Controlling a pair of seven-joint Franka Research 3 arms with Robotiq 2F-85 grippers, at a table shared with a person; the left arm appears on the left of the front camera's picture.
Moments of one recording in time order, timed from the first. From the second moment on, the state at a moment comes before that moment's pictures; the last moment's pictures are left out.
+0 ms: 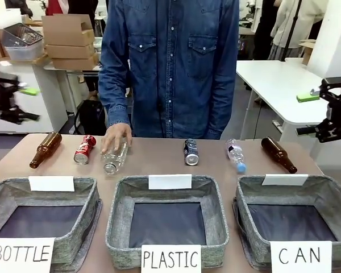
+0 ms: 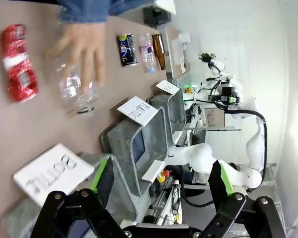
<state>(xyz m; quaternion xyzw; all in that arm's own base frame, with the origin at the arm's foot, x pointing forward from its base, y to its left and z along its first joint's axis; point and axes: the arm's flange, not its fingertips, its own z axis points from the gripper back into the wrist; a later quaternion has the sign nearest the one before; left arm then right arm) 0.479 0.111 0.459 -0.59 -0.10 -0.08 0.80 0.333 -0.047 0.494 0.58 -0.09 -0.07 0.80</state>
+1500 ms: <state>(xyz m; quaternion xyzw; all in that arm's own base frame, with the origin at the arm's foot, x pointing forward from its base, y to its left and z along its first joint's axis) 0.484 0.098 0.474 -0.49 -0.07 0.01 0.87 0.333 -0.047 0.493 0.58 -0.09 -0.07 0.80</state>
